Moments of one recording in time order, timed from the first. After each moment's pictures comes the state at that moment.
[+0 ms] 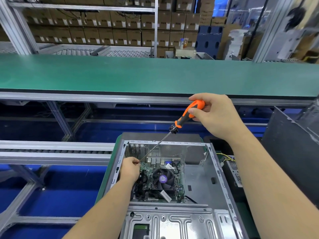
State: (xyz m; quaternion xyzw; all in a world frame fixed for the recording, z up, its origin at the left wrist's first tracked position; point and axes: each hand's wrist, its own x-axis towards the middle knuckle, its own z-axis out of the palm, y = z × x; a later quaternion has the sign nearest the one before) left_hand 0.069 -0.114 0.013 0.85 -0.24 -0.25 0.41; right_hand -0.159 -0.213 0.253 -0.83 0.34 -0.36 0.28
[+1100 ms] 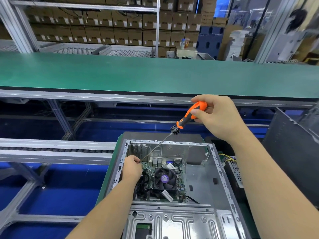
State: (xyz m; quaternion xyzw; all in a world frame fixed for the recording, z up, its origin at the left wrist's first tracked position) left_hand 0.070 -0.115 0.009 0.84 -0.24 -0.23 0.42; right_hand -0.155 -0.210 0.250 -0.82 0.34 -0.36 0.29
